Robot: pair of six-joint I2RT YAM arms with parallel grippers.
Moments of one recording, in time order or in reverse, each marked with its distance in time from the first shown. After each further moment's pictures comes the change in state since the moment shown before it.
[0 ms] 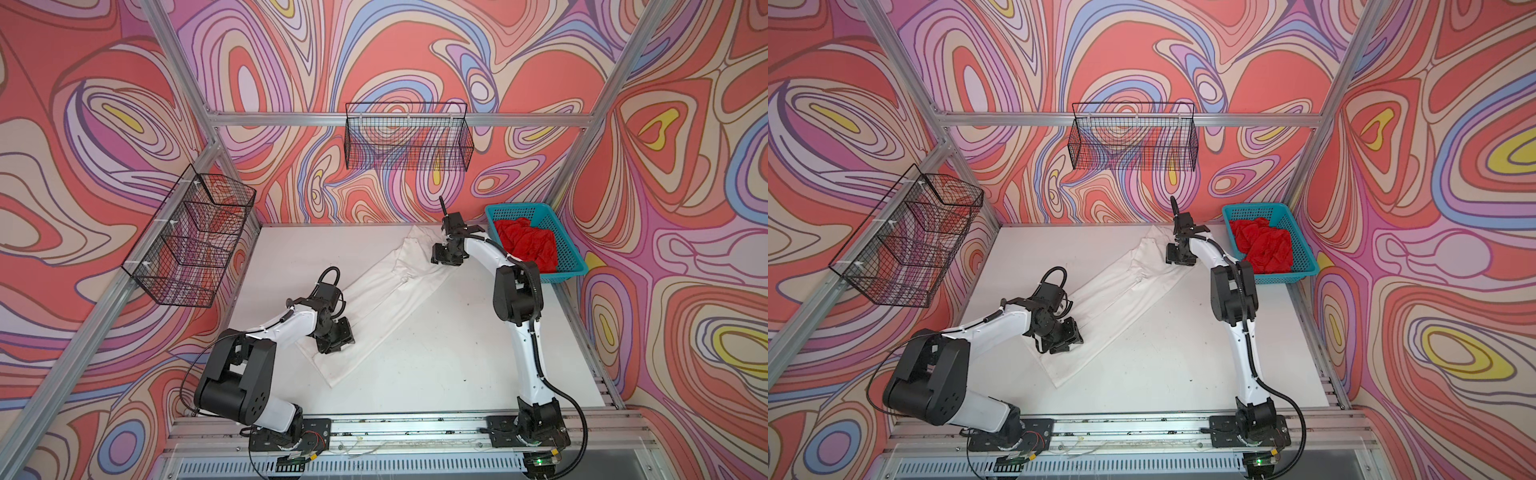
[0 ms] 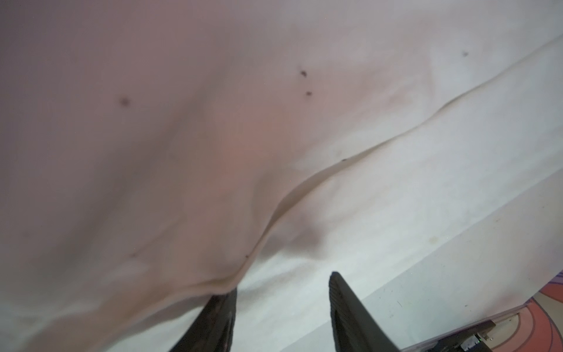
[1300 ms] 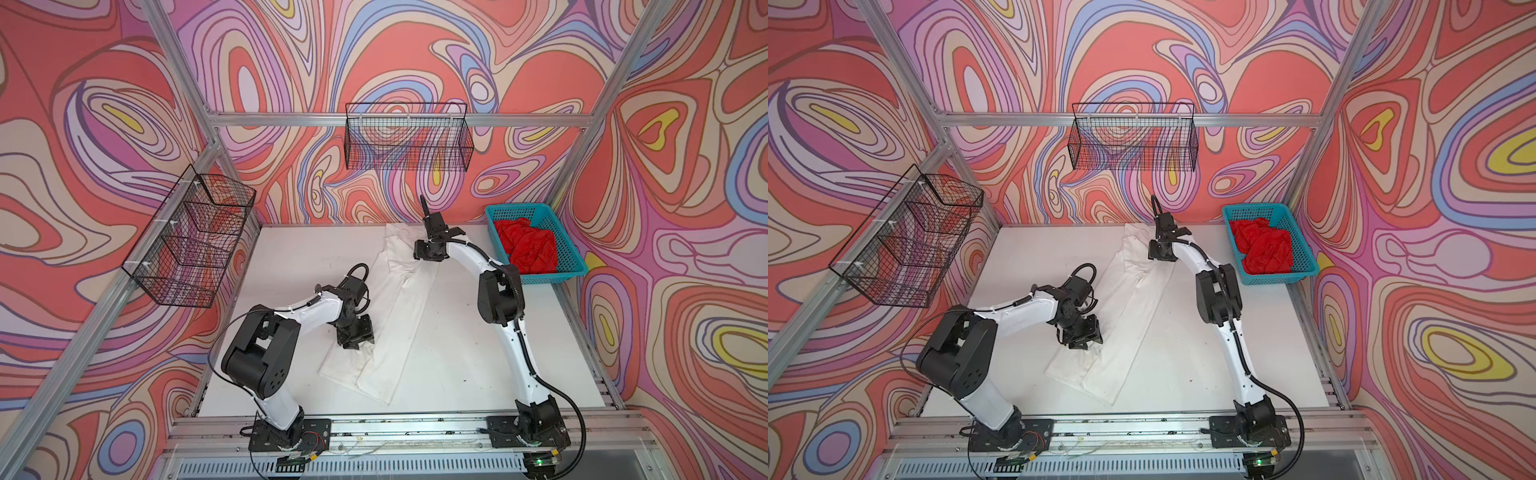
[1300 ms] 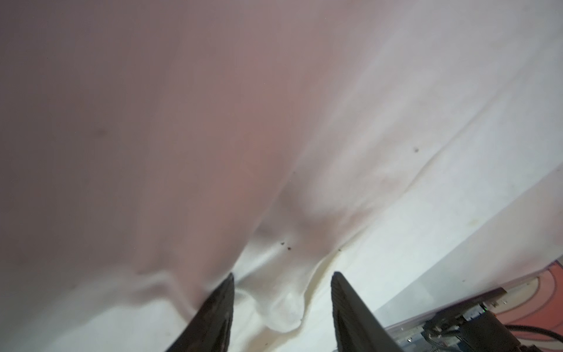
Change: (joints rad) left arm -0.172 0.199 0.217 -0.061 0.051 -0.029; right arm 0.086 0.156 0.201 0.103 0.039 0.074
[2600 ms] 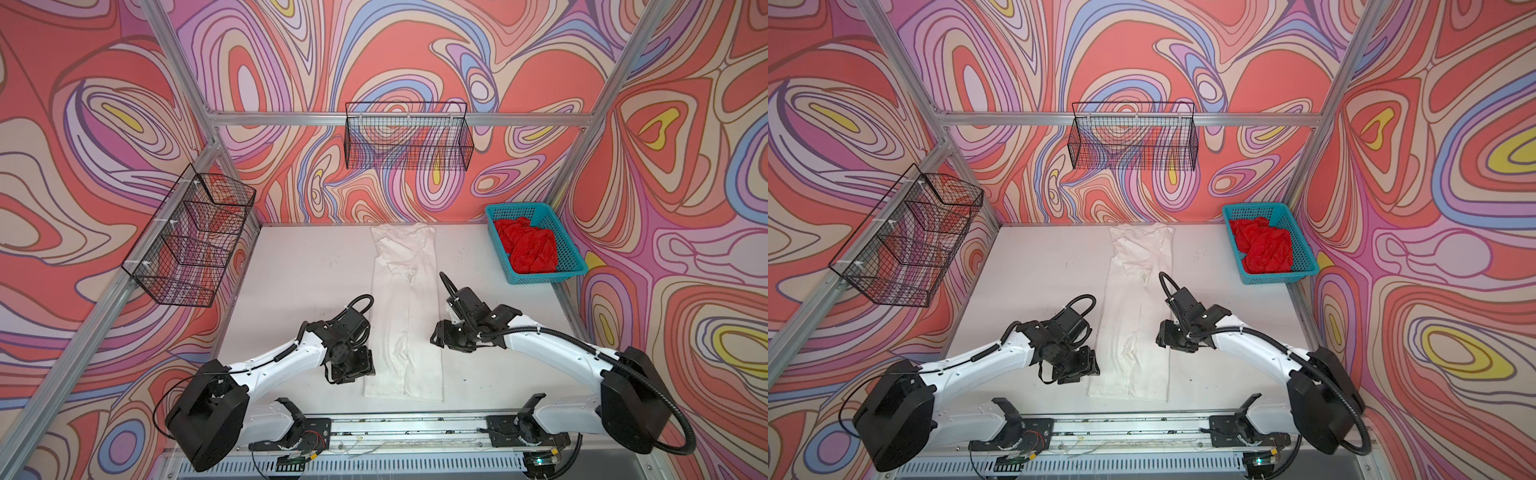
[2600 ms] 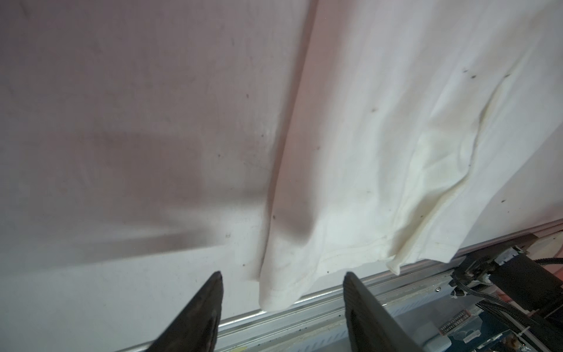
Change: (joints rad) left arm -0.191 -0.433 -0.309 -0.026 -0.060 -0.183; right arm 0.360 -1.324 -1.575 0.098 -0.132 0.476
